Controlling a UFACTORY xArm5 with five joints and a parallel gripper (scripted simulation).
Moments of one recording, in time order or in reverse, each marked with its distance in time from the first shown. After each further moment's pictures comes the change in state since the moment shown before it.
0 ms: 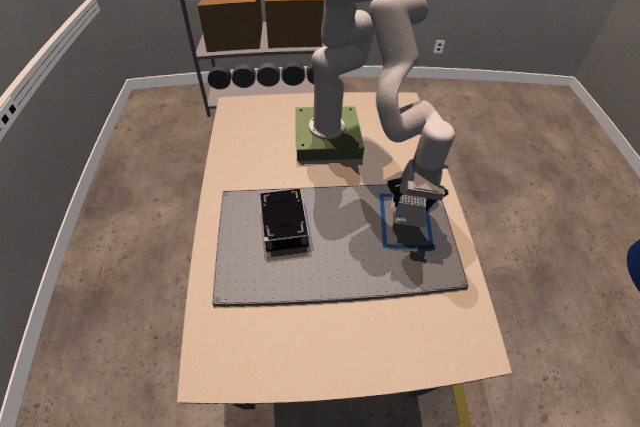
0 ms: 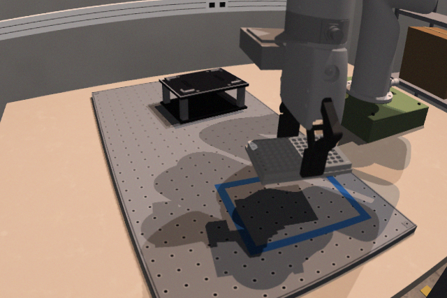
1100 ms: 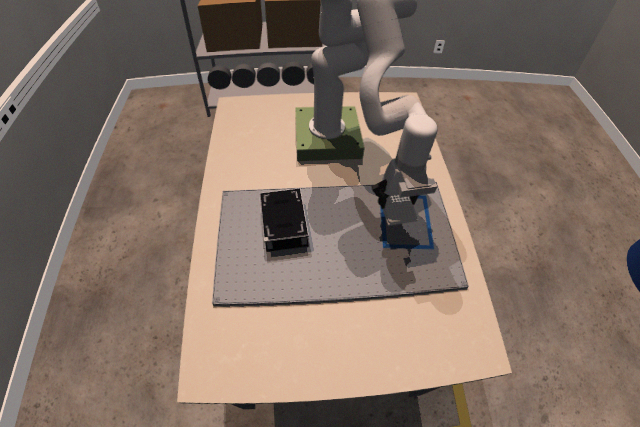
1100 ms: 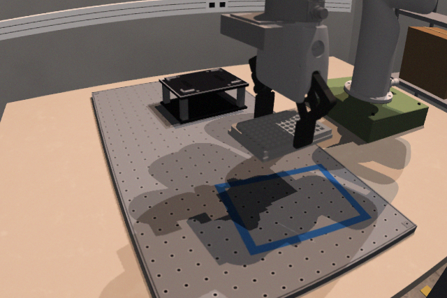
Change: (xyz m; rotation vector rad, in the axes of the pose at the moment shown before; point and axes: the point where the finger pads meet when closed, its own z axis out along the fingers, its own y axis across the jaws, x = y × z) arm 0.010 0.046 -0.014 0.000 -0.002 -0.341
